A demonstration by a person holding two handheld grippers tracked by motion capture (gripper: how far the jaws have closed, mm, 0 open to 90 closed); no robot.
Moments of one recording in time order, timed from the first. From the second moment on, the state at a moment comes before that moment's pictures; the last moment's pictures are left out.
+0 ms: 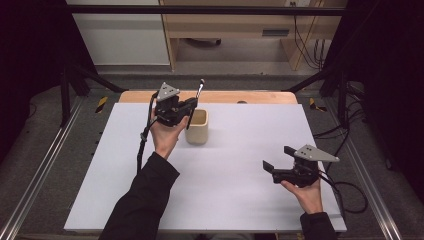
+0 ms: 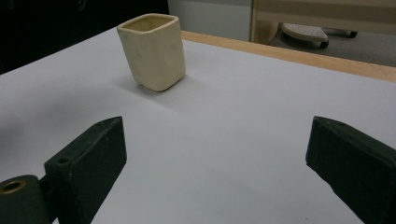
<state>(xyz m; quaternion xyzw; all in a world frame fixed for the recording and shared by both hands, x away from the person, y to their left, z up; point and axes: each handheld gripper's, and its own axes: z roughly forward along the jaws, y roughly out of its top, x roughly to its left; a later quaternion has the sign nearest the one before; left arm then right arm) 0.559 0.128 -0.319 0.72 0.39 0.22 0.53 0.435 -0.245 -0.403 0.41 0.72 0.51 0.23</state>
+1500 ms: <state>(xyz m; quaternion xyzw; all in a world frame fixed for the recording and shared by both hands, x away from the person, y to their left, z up) 0.618 0.121 -0.343 0.70 0.41 0.25 0.52 0.434 -0.245 -0.403 0.41 0.72 0.51 0.22</state>
